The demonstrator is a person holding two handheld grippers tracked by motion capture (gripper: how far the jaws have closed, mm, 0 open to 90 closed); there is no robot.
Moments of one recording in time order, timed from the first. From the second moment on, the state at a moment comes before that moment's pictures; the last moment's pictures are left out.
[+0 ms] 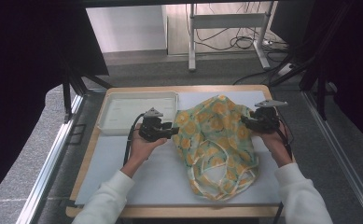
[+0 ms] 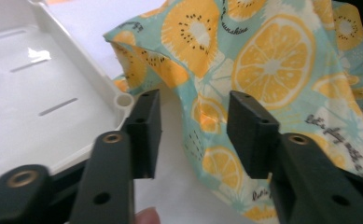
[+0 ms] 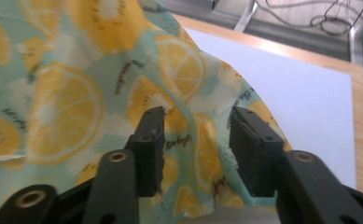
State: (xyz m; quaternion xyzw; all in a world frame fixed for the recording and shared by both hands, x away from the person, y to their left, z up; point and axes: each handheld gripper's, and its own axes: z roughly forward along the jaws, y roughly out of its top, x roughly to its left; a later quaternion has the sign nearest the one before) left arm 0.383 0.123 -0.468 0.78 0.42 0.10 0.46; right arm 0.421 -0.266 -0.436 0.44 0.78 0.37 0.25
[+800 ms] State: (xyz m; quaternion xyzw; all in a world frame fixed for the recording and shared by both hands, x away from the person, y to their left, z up) left arm 0.322 0.118 -0.453 0.81 0.37 0.09 0.45; right arm 0.343 -0.281 -0.444 0.40 0.79 0.41 0.20
